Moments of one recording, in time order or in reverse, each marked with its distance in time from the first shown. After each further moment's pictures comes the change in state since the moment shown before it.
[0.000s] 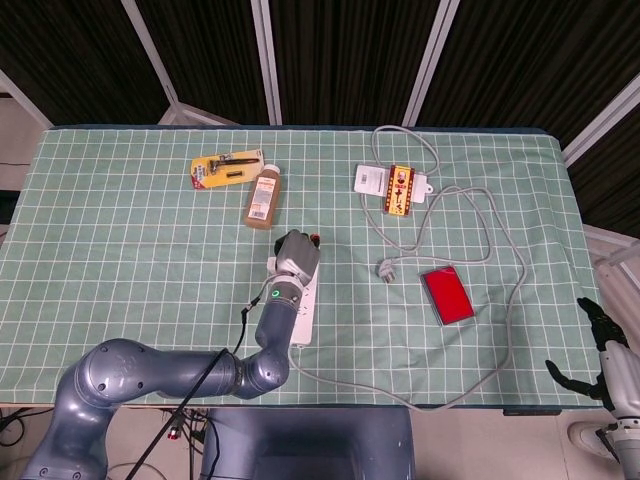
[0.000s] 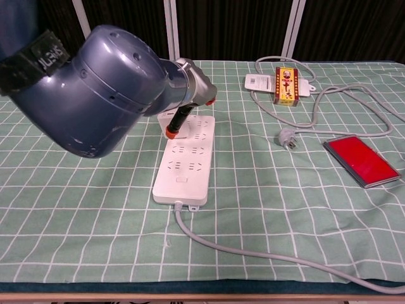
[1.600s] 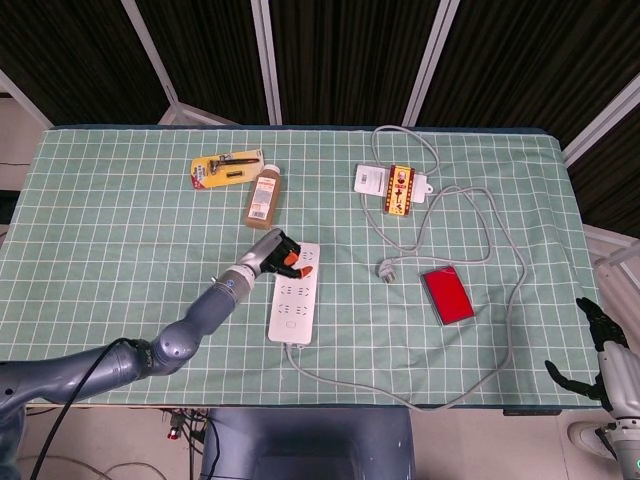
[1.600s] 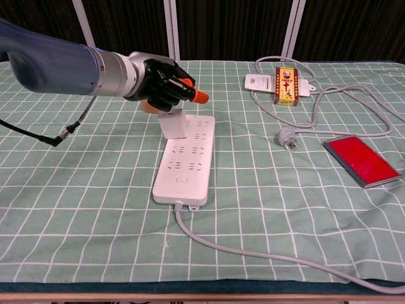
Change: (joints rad) left arm 0.487 0.213 -0.227 -0.137 0.402 -0.540 -1.550; right arm -0.001 -0.012 -0.002 0.008 -0.006 0.009 -0.028
